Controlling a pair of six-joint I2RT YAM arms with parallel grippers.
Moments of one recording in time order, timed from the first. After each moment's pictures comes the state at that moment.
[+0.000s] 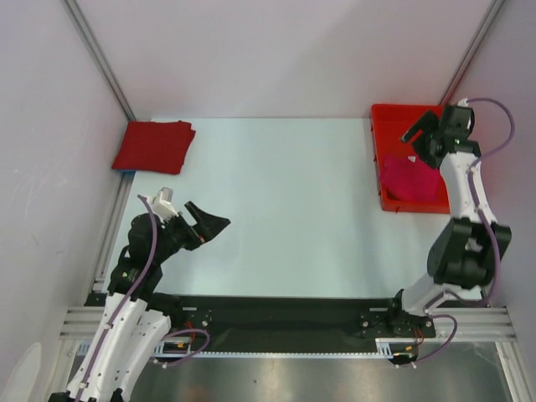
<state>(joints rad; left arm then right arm) -0.21 0.49 0.55 -0.45 0.34 -0.81 -0.19 1.50 1.39 -0.57 -0.05 0.58</state>
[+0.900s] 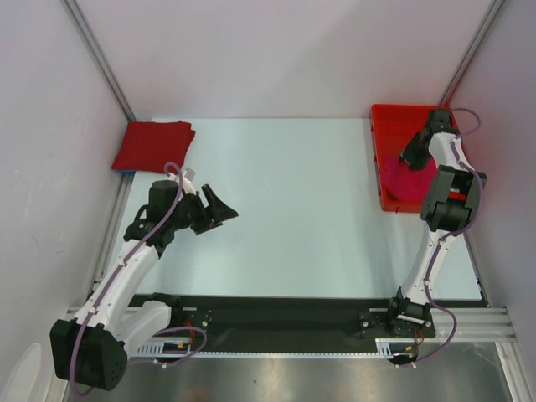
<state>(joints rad) -0.19 0.95 0.71 -0.42 0.48 -0.70 -0.25 2.22 1.88 -0.69 -0.04 0.43</state>
